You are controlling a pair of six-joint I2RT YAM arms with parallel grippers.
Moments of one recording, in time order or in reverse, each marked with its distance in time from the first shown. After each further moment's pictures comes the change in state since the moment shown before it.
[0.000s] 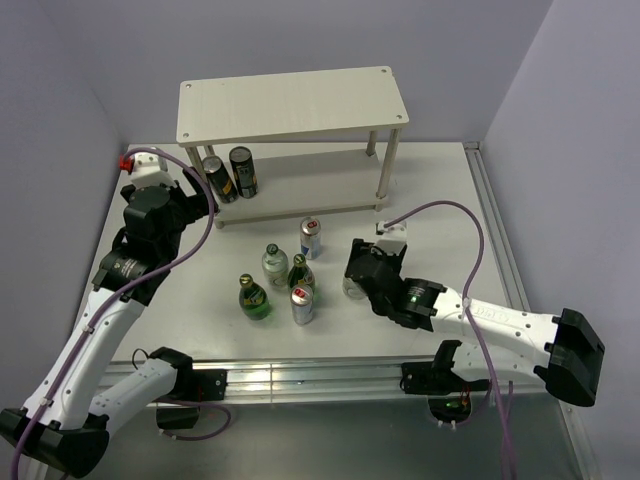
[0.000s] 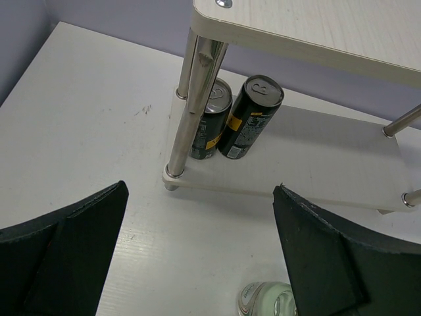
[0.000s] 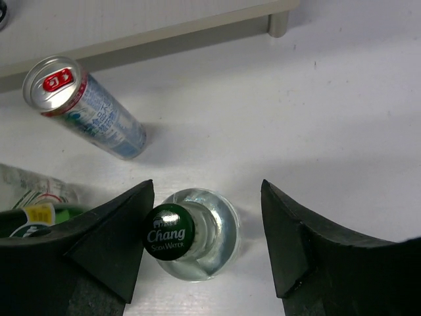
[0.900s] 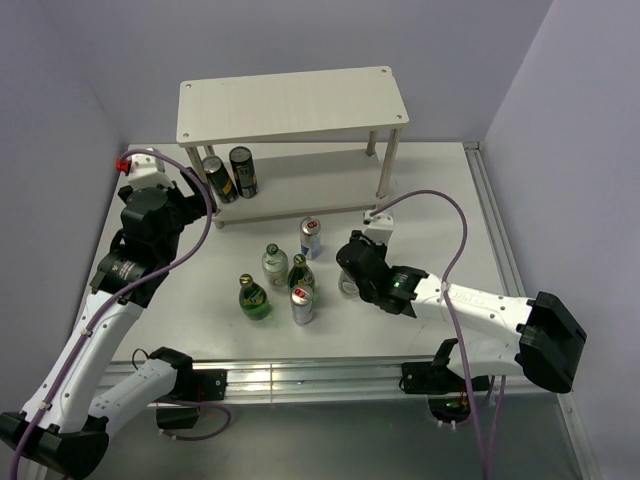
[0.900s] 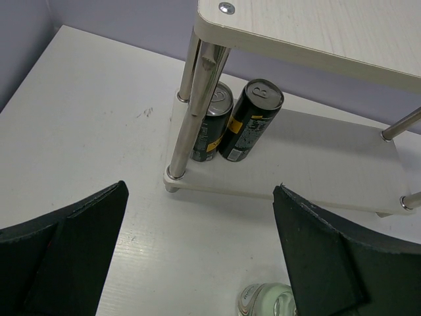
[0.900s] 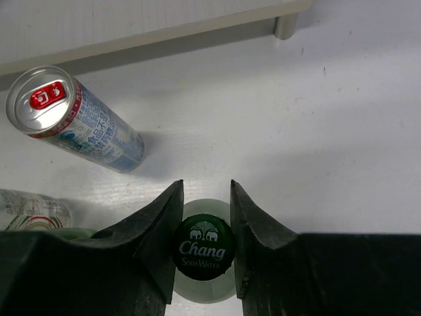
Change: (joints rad) left arm 0.003 -0.013 -0.001 0.000 -0.005 0.000; right arm -0.071 0.159 0.063 0.083 -0.046 -0.037
